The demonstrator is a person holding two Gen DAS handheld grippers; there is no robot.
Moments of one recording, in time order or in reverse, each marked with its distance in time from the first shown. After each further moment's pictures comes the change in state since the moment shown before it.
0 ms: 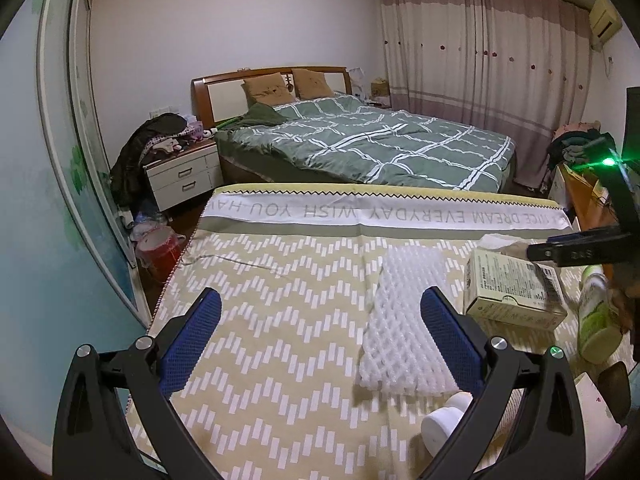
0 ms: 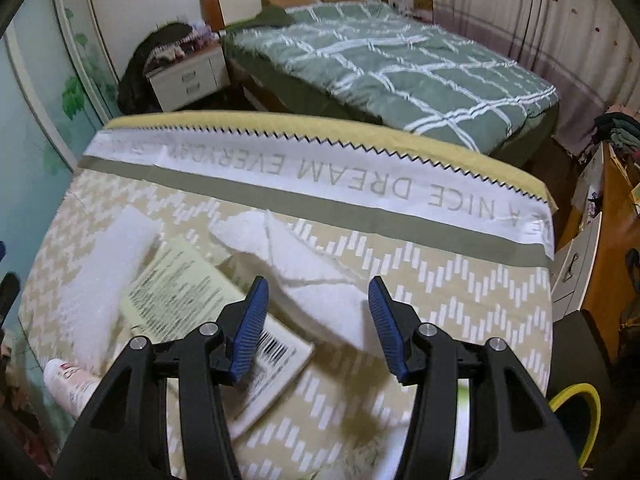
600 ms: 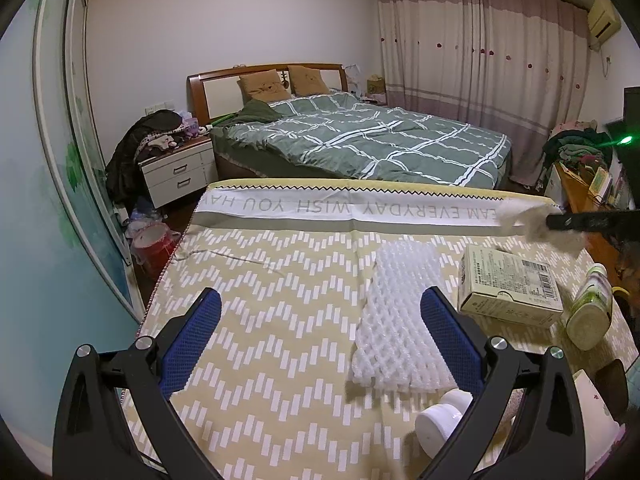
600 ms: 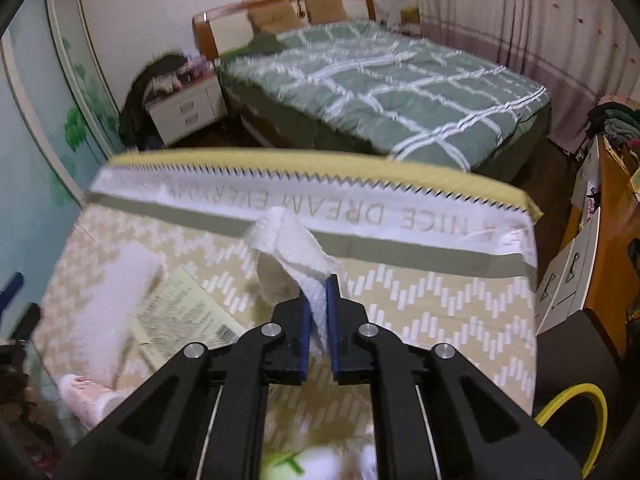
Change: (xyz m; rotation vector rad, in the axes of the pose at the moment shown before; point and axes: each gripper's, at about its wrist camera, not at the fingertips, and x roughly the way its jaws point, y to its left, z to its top) left arm 0.000 0.000 -0.003 -0.006 0.007 -0.019; right arm -0.052 -0.027 -0.007 0.079 -0.172 0.047
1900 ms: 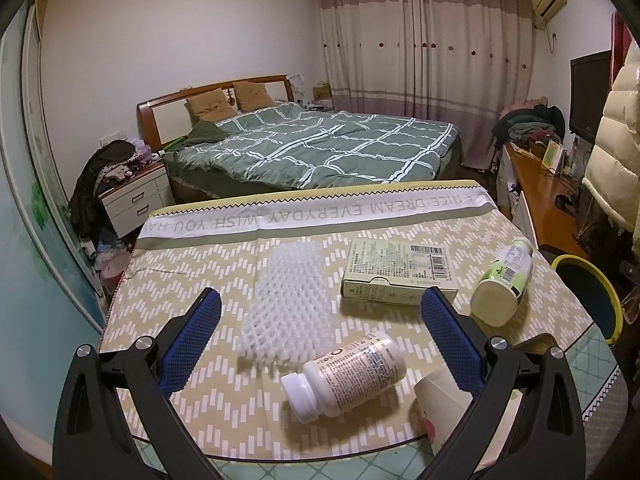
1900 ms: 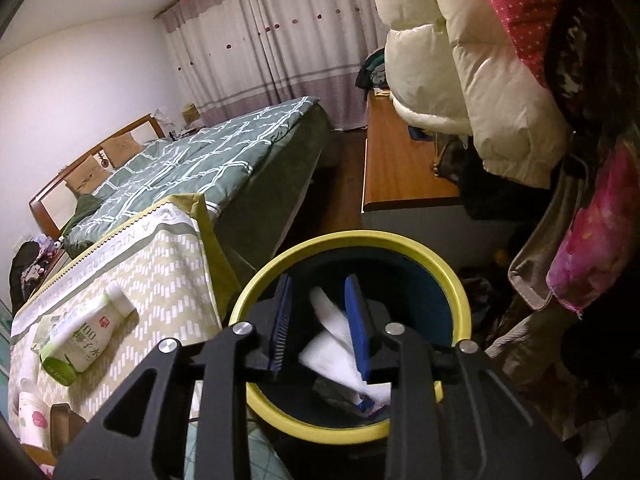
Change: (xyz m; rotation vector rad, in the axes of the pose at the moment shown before) left arm -0.067 -0.080 -0.006 0.133 -0.032 -0.140; right arm -0.173 -0.189 -0.232 0.616 -0.326 -0.480
